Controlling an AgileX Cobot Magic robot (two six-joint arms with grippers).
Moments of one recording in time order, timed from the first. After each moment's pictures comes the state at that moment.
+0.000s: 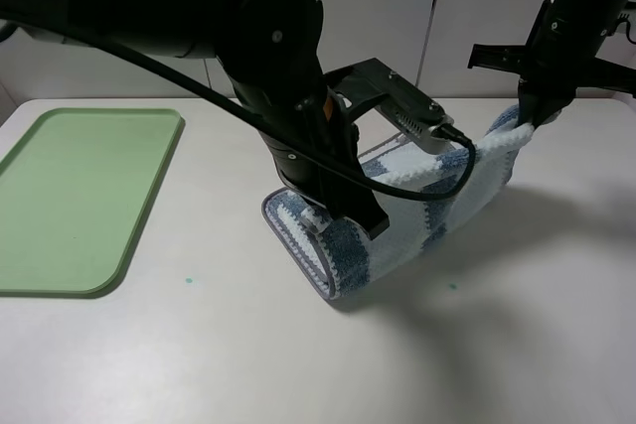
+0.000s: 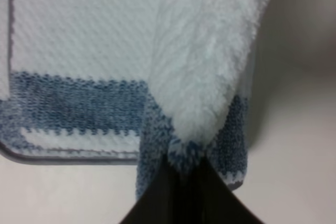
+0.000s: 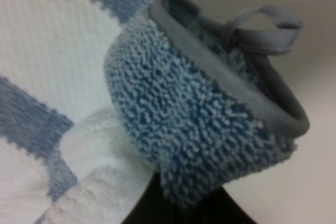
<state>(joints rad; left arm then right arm) -0.93 1.83 -1.31 0.12 0.67 -0.02 0.19 1.86 -1.50 -0.02 1.19 0.61</state>
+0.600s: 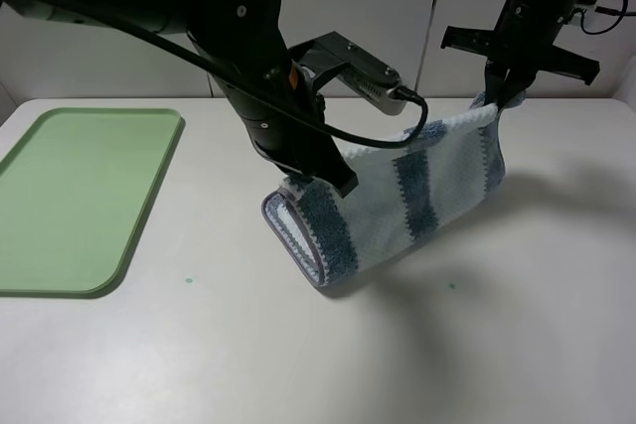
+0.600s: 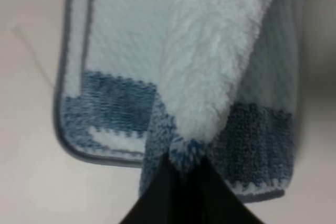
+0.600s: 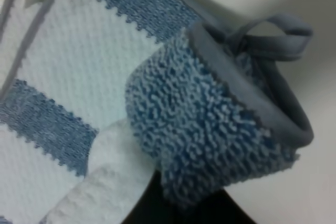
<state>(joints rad) -0.81 1.83 -1.31 0.14 0.64 -0.01 0.19 2.02 -1.71 0.05 1.23 0.60</state>
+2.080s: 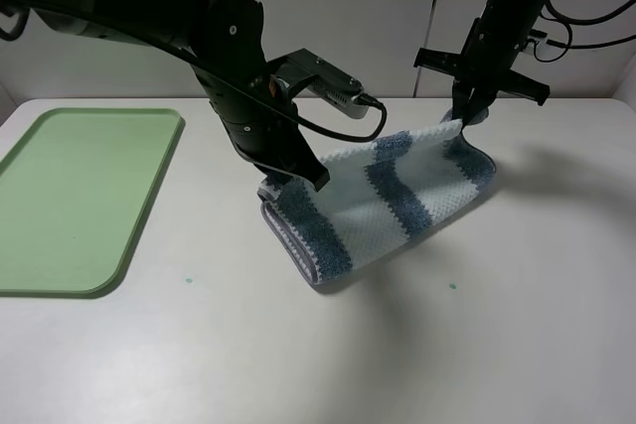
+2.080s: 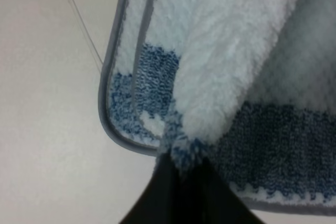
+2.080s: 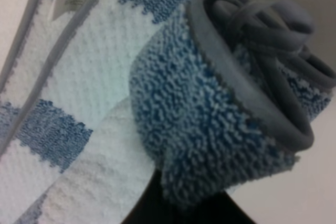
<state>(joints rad) -0.72 1.91 -1.31 0.14 0.62 0.00 0.19 2.19 -1.84 0.14 1.23 0.55</state>
